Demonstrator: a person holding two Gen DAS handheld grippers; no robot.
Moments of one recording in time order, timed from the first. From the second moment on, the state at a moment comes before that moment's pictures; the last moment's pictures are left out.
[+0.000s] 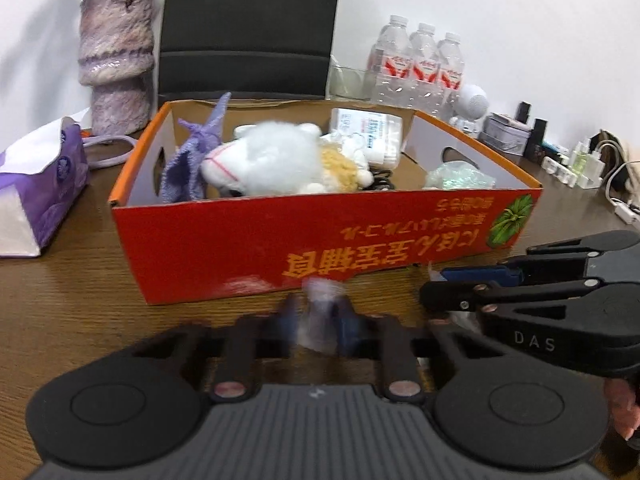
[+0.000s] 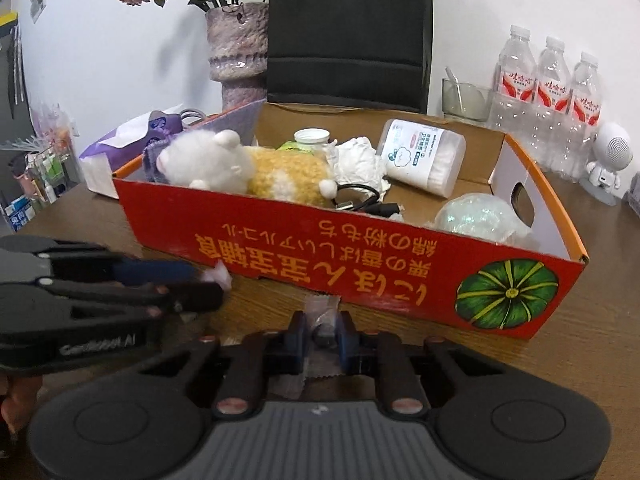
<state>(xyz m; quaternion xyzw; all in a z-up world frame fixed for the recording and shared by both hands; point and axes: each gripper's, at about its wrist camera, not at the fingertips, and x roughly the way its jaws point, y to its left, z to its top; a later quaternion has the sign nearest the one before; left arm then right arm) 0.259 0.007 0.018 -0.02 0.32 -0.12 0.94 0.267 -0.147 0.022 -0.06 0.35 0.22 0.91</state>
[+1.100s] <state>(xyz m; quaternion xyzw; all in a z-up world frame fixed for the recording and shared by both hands) 0.223 0.031 0.098 -0.07 0.18 -0.15 0.97 0.246 -0.191 0.104 0.03 0.24 0.22 0.95</state>
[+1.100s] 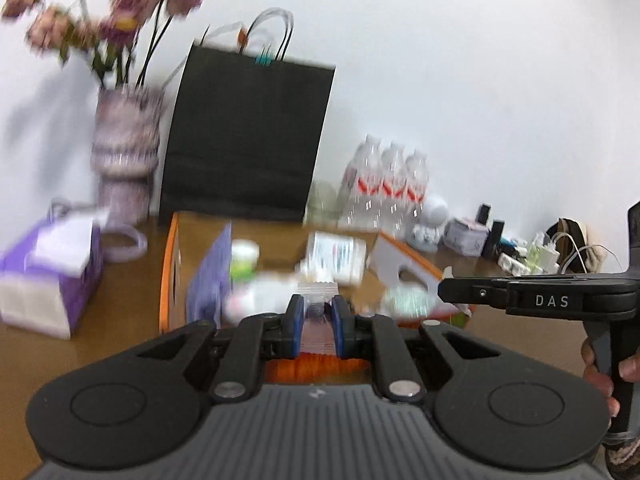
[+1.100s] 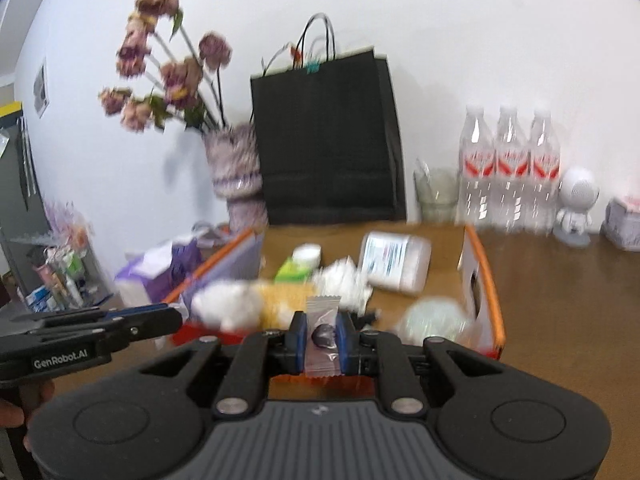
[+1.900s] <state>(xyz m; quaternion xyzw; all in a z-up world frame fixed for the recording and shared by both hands) 0.327 0.010 0.089 -0.08 0.20 -0.05 0.98 0.337 -0.173 0.087 0.02 0.27 0.16 0.95</state>
